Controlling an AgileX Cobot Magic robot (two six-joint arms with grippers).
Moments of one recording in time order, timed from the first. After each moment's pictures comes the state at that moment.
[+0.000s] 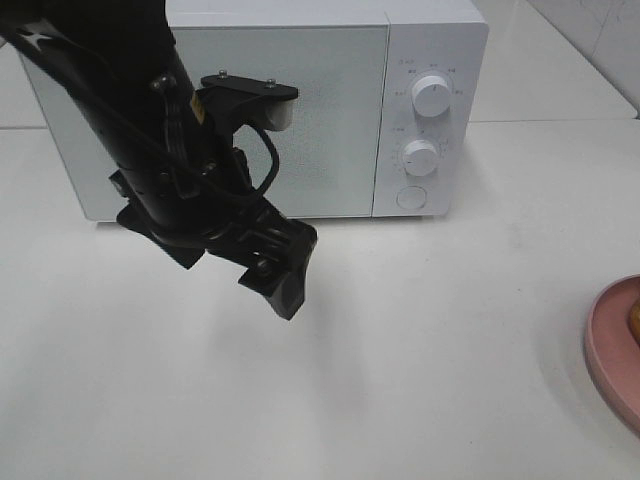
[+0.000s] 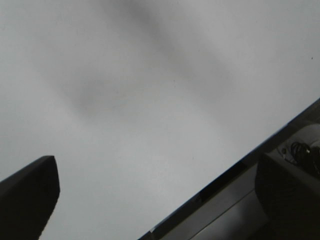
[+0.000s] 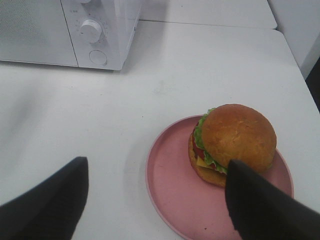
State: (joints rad) left arm -0.77 1.74 -1.27 -0.13 0.97 -0.03; right arm 0.08 0.00 -0.50 -0.02 1.01 0.02
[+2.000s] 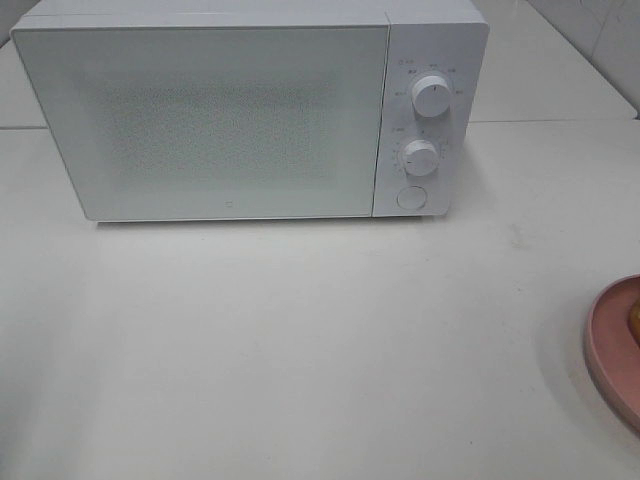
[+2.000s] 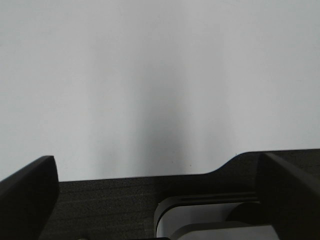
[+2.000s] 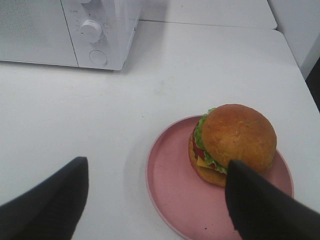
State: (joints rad) left arm -0.01 0.59 -0.54 -0.10 1.10 0.05; right arm 0.08 0.00 -0.50 -0.02 1.01 0.02
